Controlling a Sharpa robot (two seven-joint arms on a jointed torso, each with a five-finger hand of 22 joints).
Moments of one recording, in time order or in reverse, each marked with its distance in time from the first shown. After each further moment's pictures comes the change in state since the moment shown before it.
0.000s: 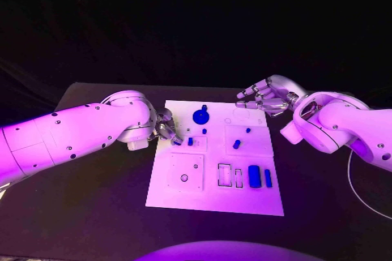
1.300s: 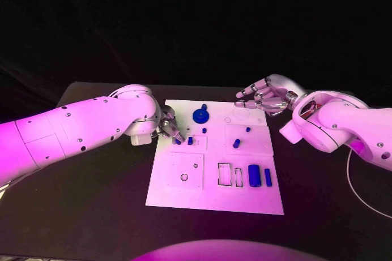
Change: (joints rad) left arm 0.011 0.061 0.006 -0.066 0.025 0.073 -0.040; left_hand -0.086 0.032 0.038 -0.022 0.003 0.023 -0.006 0.015 -0.020 0.023 -0.009 0.013 0.004 0.000 0.000 0.000 0.001 0.000 0.000 0.000 0.011 0.000; right arm 0.000 0.001 0.000 0.003 0.000 0.004 -0.001; right_hand 0.000 0.000 0.000 0.000 0.000 0.000 0.000 0.000 0.000 0.000 0.000 0.000 0.000 0.000 0.000 0.000 0.000 0.000 0.000 0.000 0.000 0.001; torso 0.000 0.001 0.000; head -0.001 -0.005
